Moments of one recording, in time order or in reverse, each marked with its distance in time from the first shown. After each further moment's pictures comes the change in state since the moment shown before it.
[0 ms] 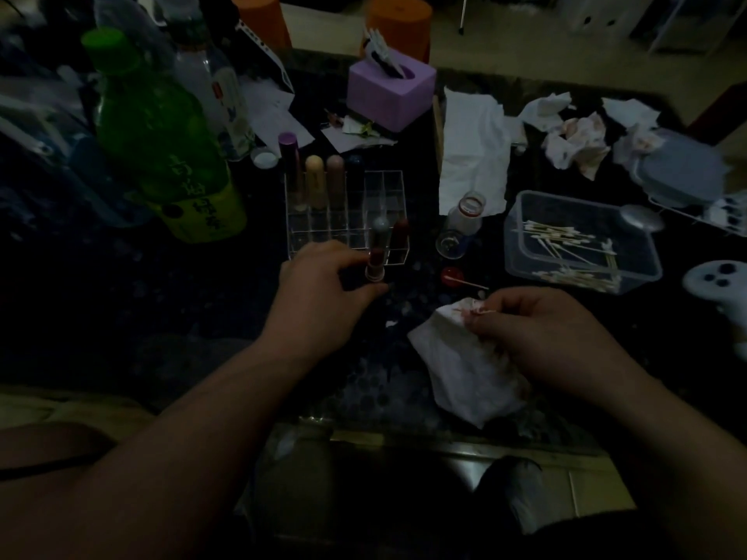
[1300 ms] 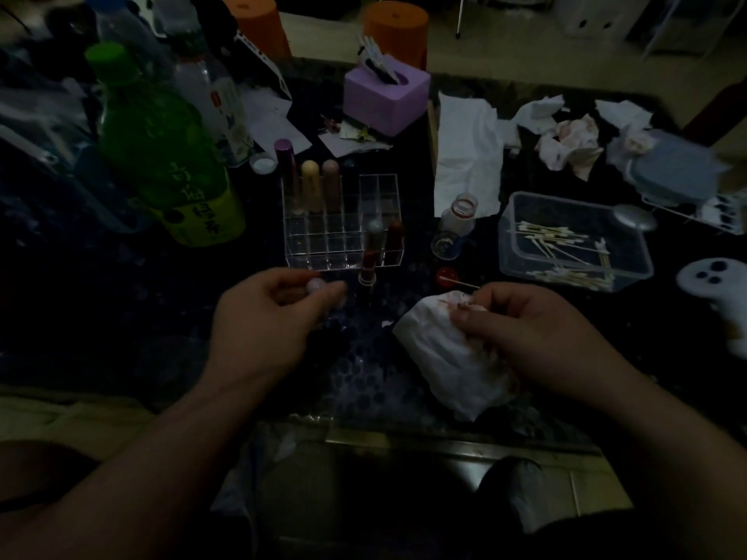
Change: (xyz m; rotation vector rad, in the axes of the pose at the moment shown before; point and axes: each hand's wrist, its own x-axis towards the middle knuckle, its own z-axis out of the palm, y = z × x) left_hand -0.038 0.014 -0.034 -0.398 0.134 -0.459; right_hand -0.011 -0.007 -0.002 0.050 -0.100 -0.116
